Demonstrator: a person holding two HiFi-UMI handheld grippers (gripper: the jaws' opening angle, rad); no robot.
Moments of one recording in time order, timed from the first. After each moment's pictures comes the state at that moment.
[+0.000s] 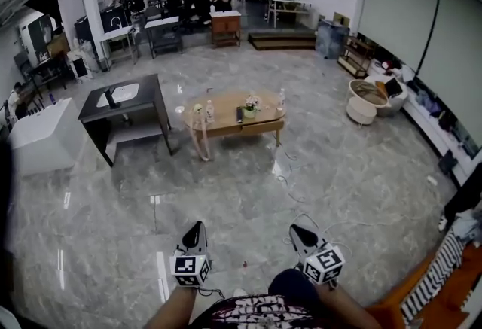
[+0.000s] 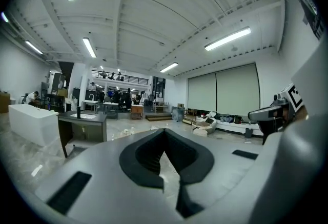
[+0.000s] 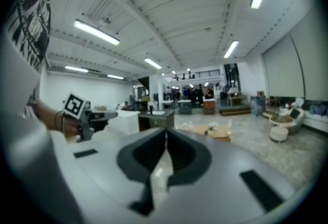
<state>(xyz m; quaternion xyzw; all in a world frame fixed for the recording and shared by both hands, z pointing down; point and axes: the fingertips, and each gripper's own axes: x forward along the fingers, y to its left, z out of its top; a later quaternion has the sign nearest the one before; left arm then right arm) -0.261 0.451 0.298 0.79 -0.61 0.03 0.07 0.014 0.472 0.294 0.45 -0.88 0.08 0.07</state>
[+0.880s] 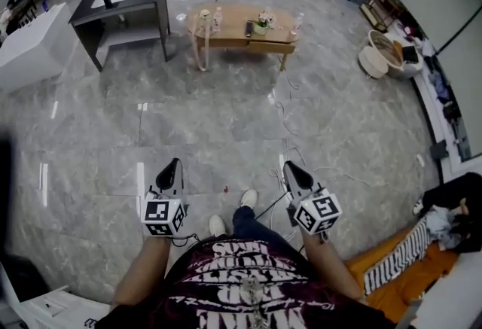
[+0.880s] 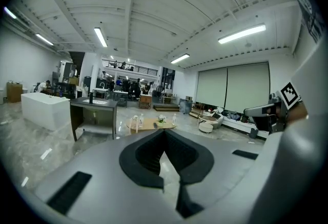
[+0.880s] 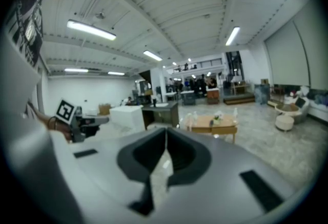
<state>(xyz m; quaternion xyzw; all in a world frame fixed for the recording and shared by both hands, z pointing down) -0.306 0.463 0.346 0.76 -0.63 0.05 0.13 -0.014 0.435 0.325 0.43 -0.89 0.13 0.10</state>
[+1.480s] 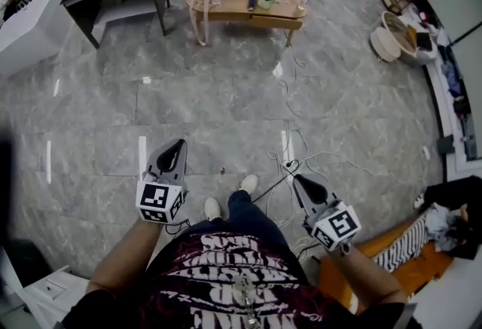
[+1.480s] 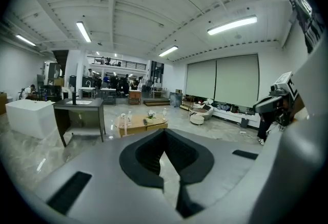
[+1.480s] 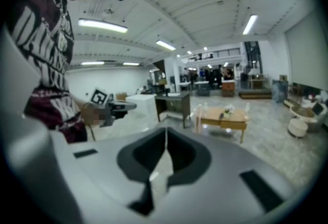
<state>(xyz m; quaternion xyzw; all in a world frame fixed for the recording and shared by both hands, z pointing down) -0.239 0.402 0.354 0.80 -0.58 0.10 0.12 0.043 0.447 0.330 0.34 -0.92 0.13 0.16</state>
